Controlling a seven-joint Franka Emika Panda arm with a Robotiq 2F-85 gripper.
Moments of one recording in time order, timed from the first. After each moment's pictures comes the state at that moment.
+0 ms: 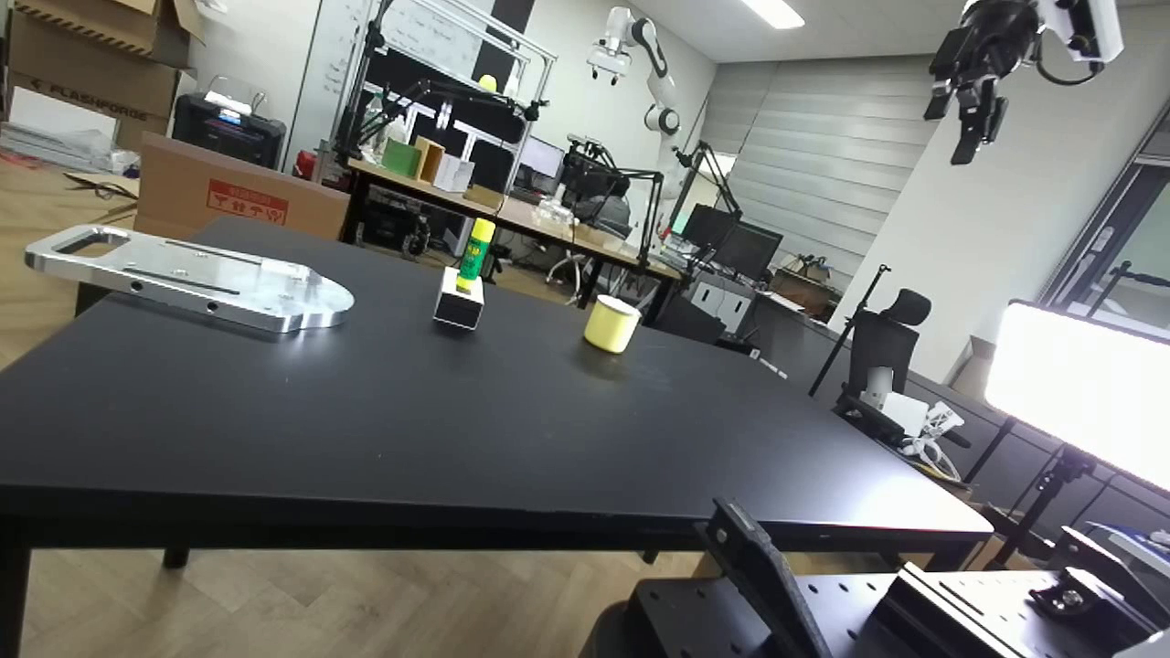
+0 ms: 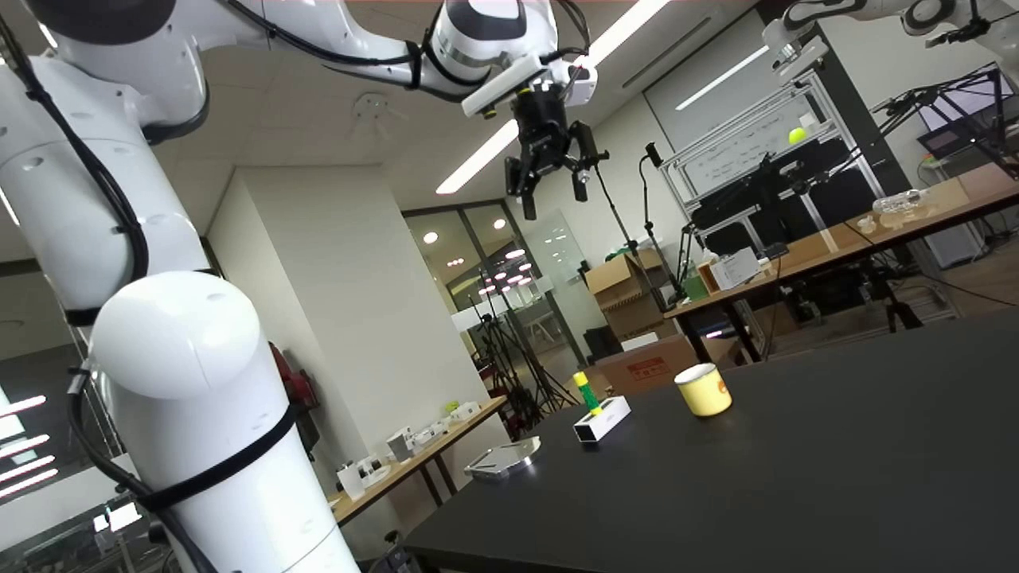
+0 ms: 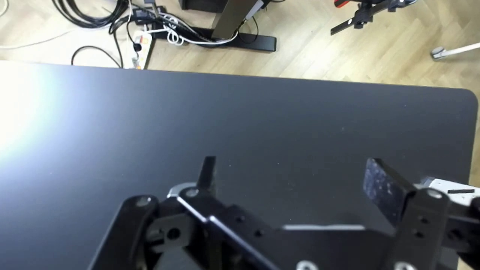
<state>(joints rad) -0.10 -0.07 -0.24 -1.91 0.09 1.58 -0.41</state>
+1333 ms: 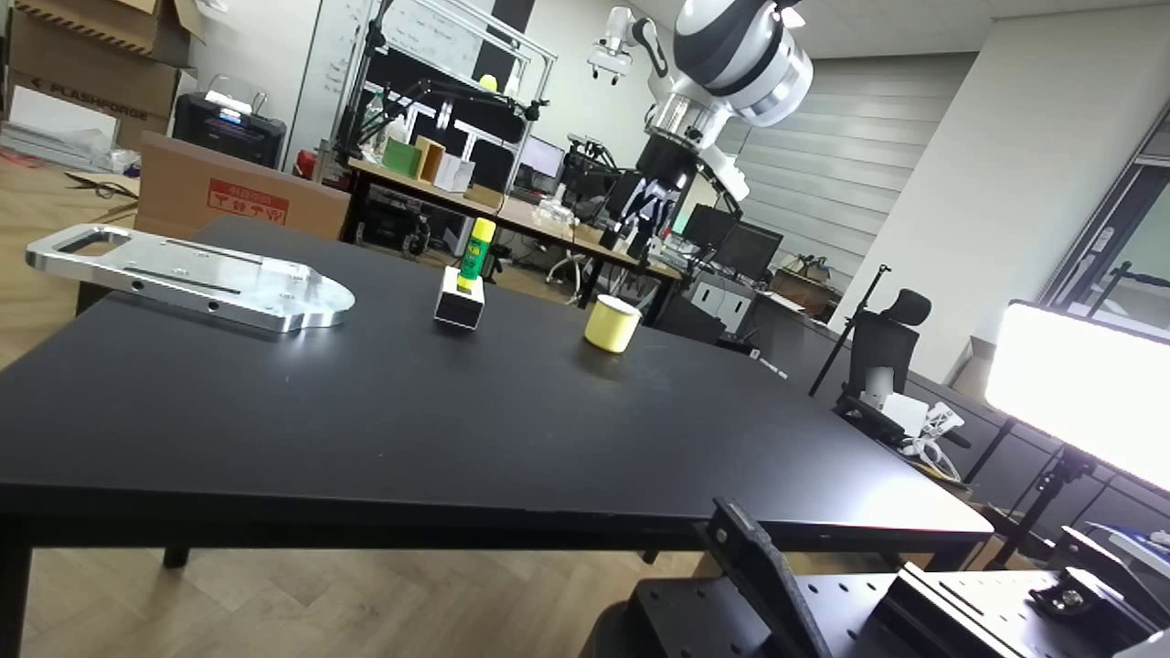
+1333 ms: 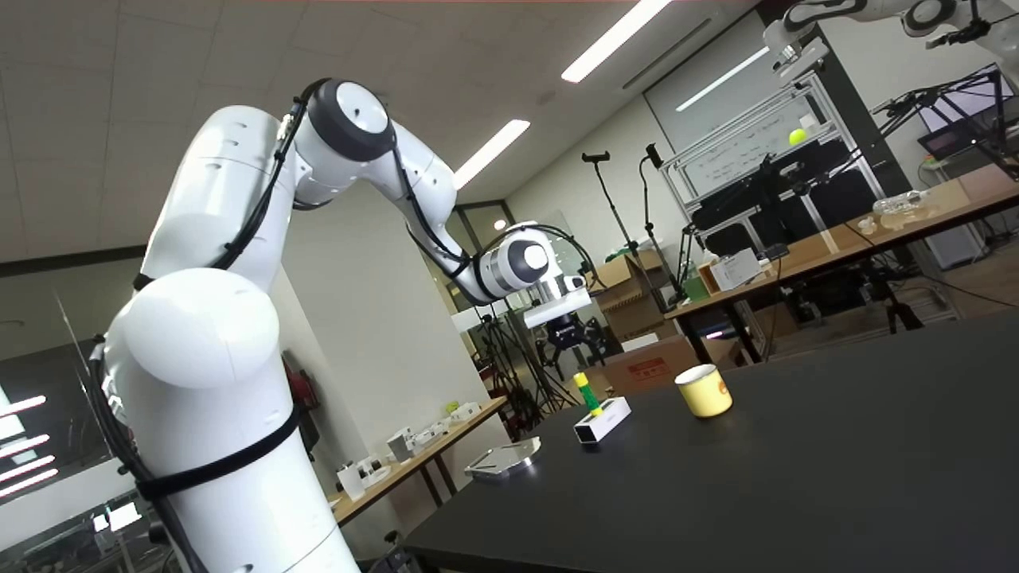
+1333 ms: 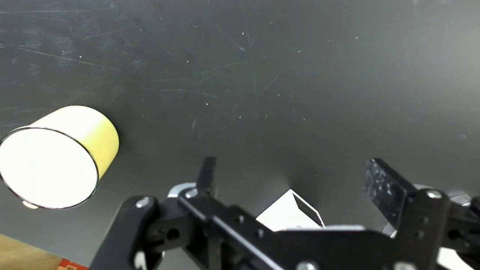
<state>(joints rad) 0.04 0.54 0.13 -1.87 0.03 2.47 -0.48</state>
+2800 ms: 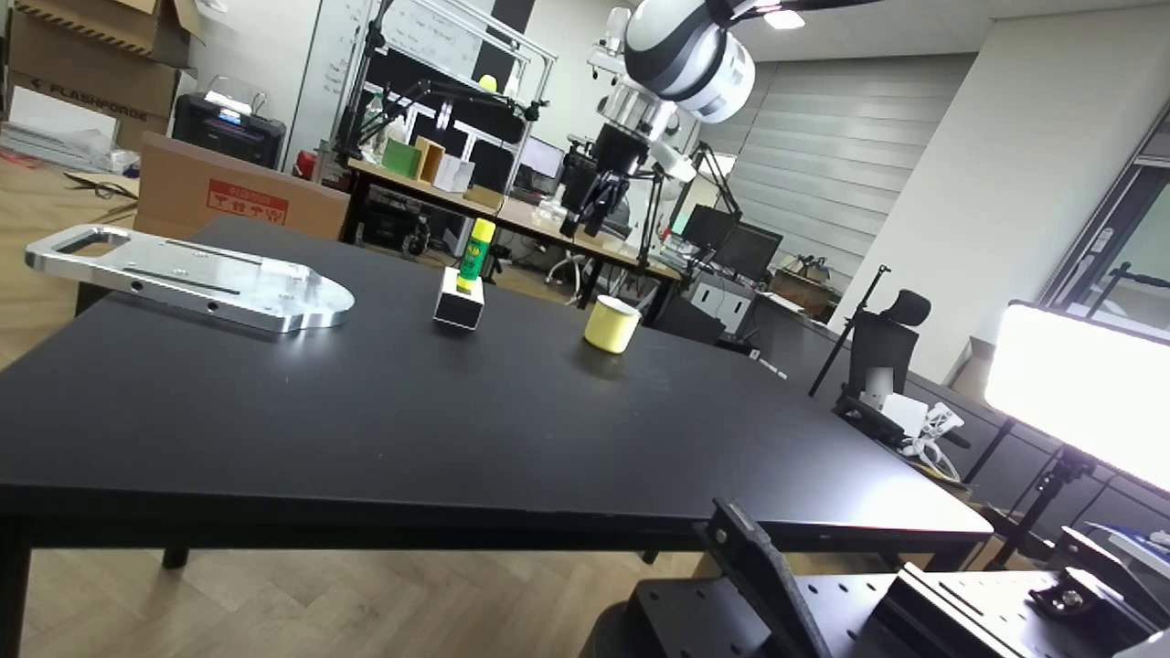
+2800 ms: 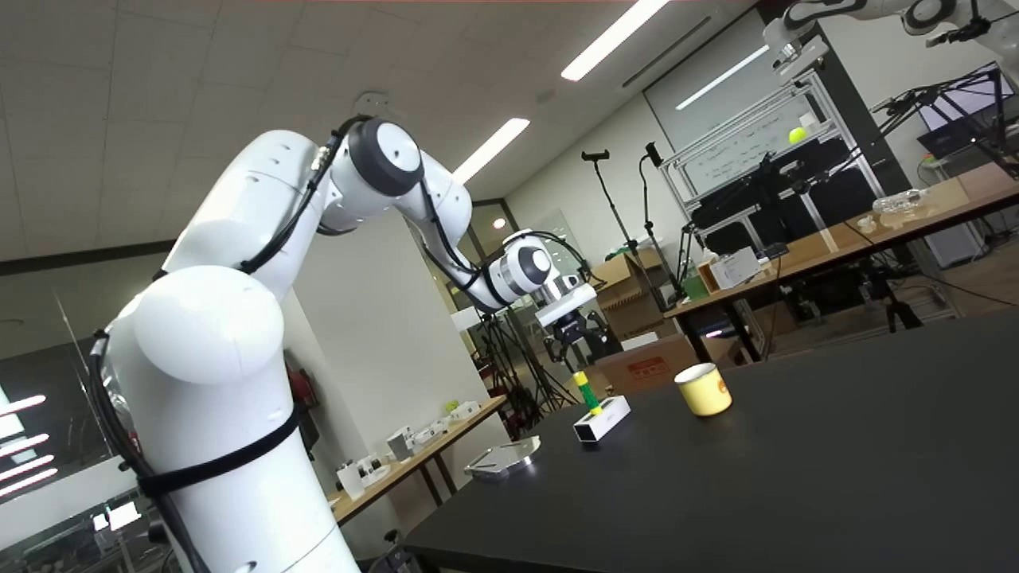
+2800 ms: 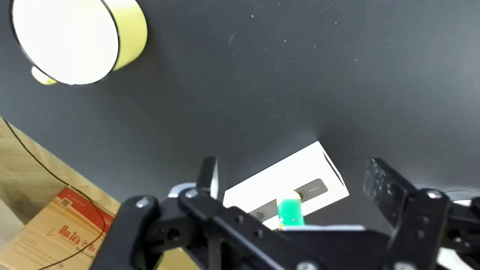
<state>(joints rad) 0.10 0.74 0.14 -1.57 -0.14 2.46 -0.50</state>
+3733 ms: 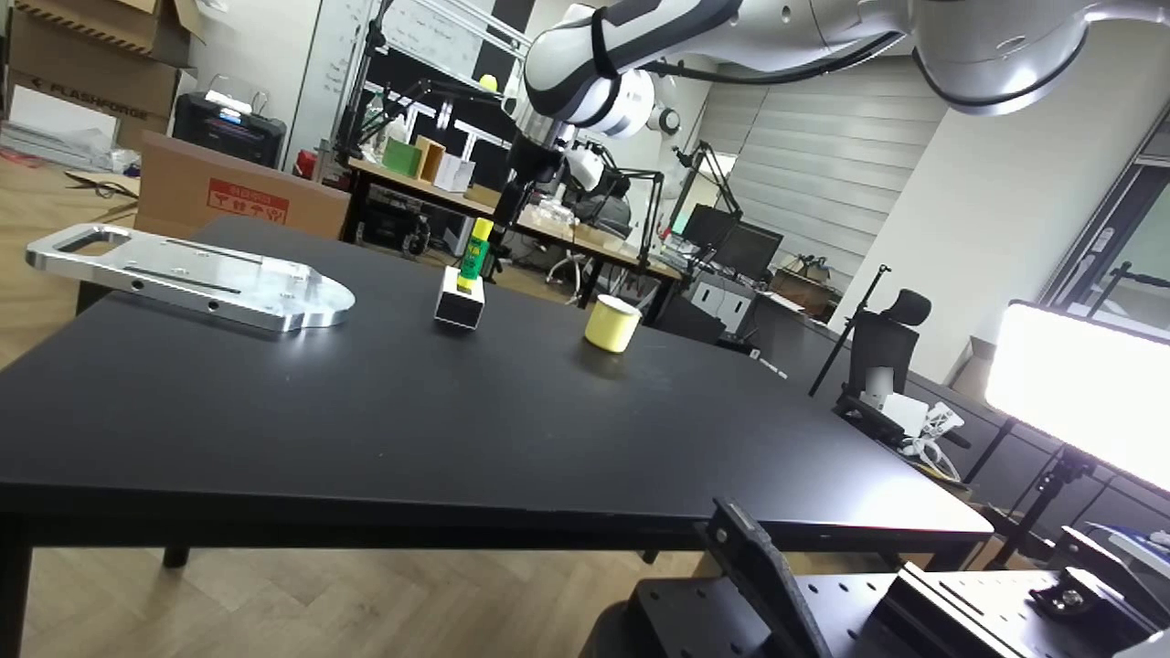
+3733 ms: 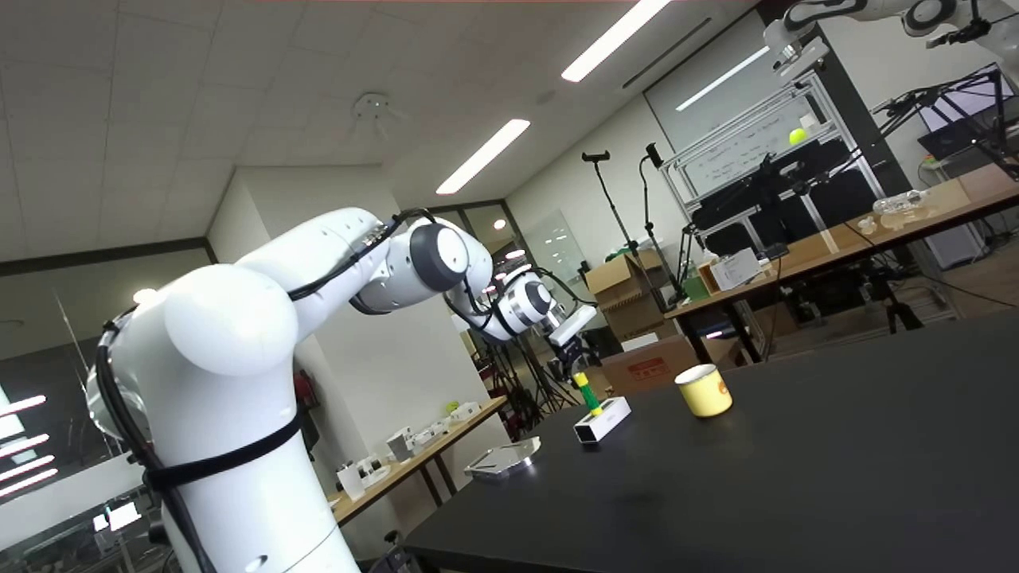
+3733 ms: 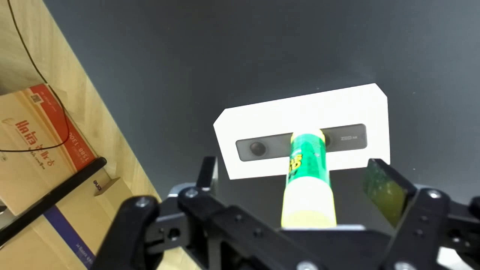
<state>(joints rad) 0.23 1.17 0.15 -0.95 -0.28 2.35 -0.73</state>
